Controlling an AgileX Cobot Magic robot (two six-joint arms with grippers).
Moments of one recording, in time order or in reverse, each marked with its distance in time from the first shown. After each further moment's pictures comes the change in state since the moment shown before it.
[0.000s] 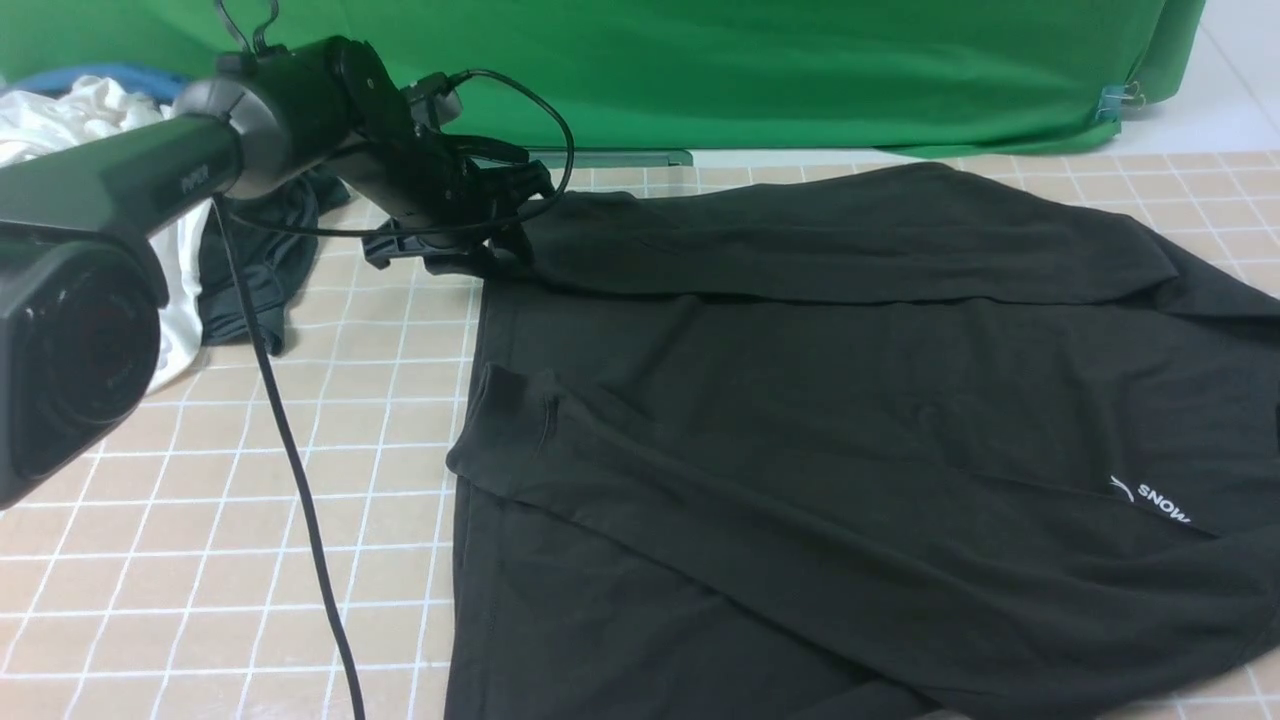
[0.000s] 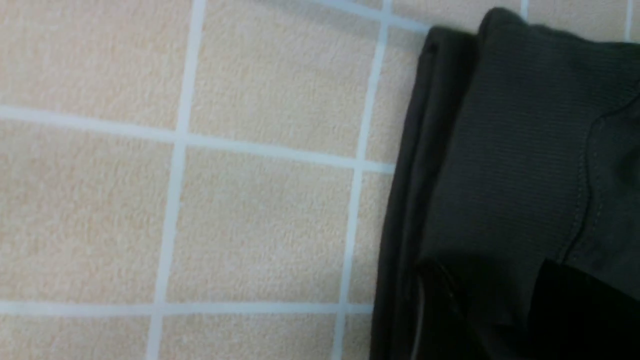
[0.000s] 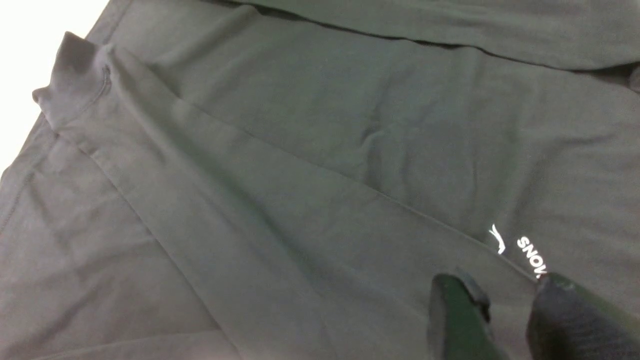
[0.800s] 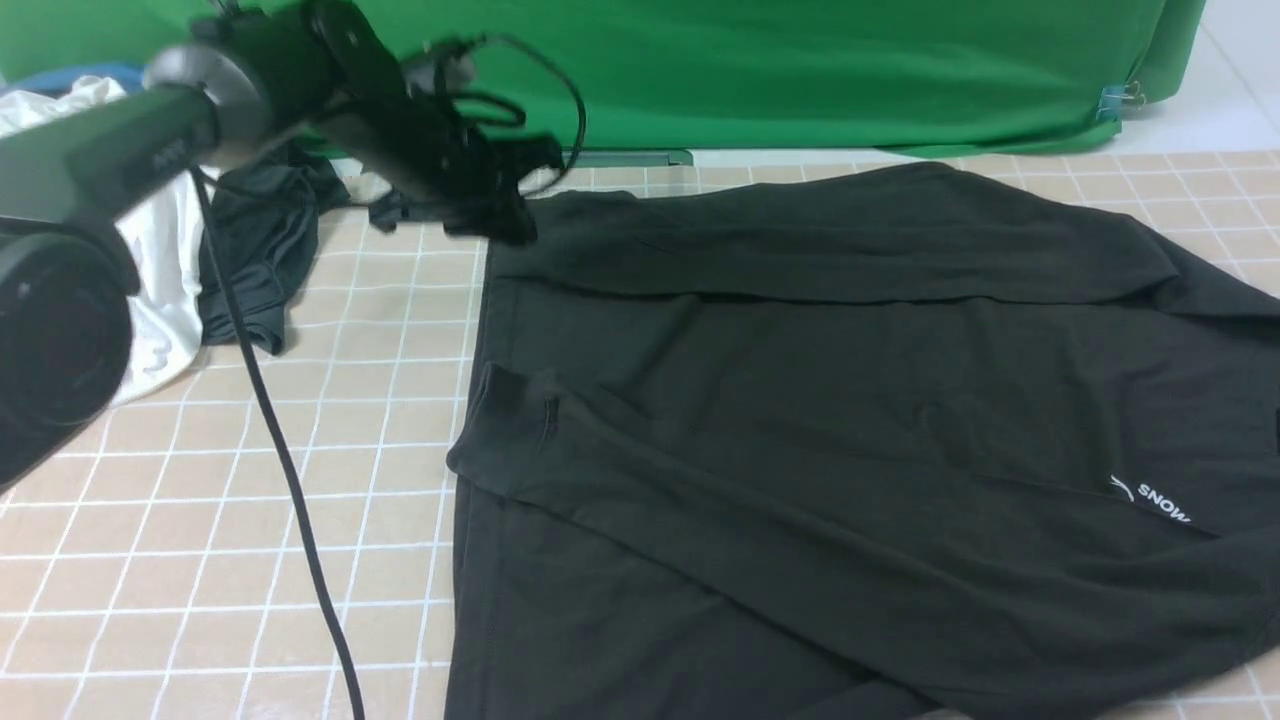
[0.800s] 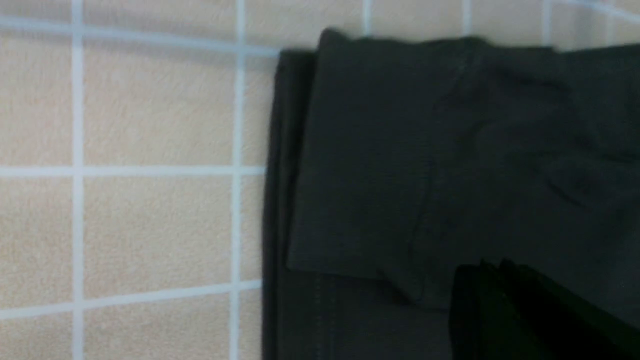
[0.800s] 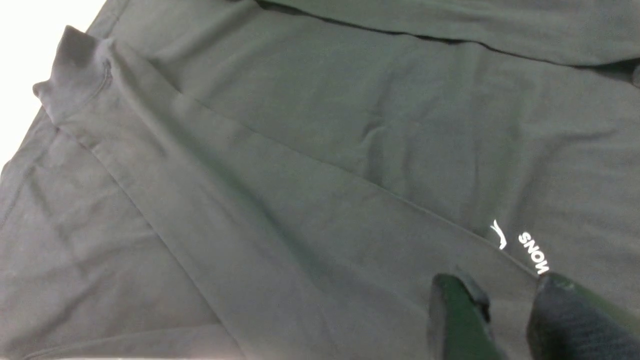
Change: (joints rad) right arm 0.000 0.000 0.000 0.000 0.009 -0.002; left arm 0.000 -0.068 -0.030 -0.089 0.076 0.131
